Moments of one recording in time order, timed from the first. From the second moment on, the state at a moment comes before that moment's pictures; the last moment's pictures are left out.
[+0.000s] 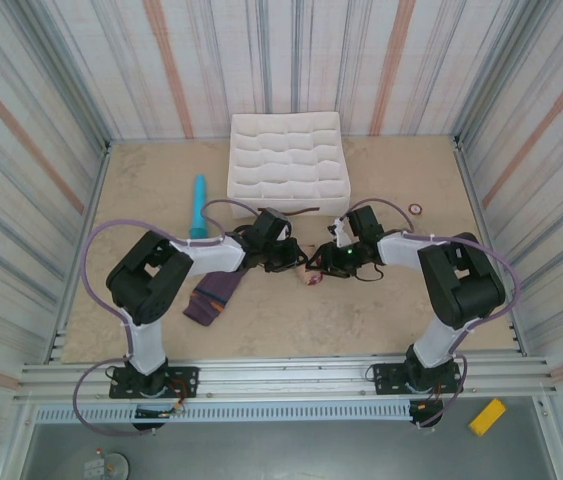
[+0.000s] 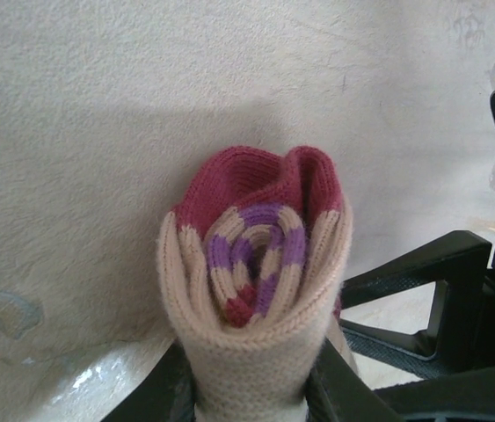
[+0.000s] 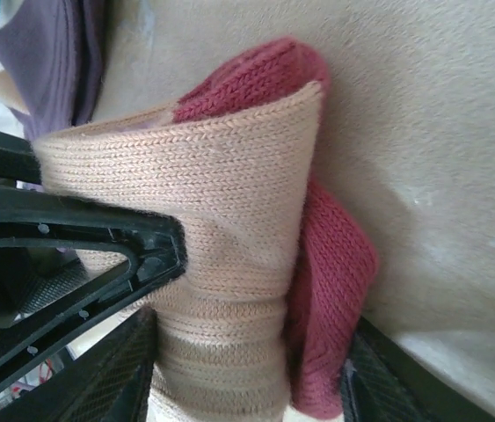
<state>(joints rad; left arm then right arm) -0.75 1.88 1.04 -0.02 0.32 -0.87 0.39 1.71 0.79 -0.18 -0.67 0.49</state>
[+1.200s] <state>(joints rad) -0.66 1.82 0.86 0.37 0.59 -0.89 0.41 1.49 0.69 -0.05 -0.66 0.48</state>
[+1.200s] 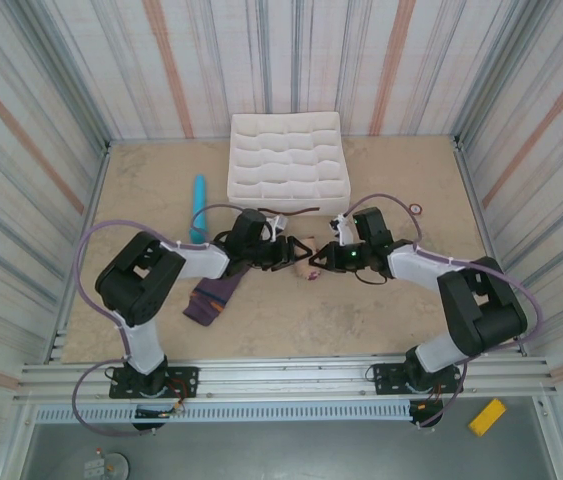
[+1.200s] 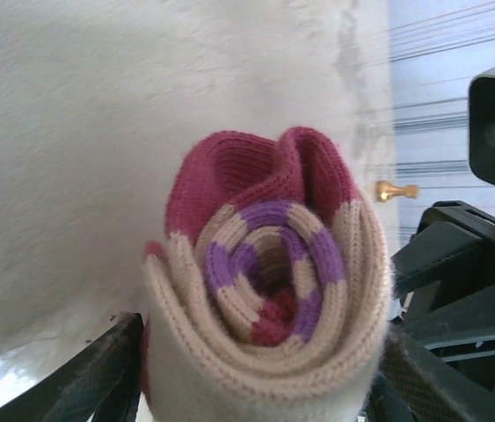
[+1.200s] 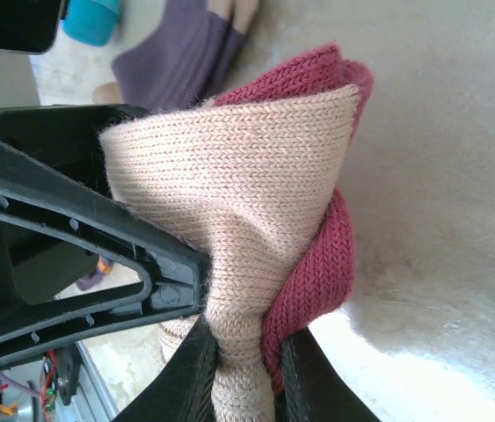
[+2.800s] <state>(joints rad) -0.63 1.76 1.04 0.20 0.65 -0.78 0.32 1.26 0.68 -0.13 -0.62 0.47</state>
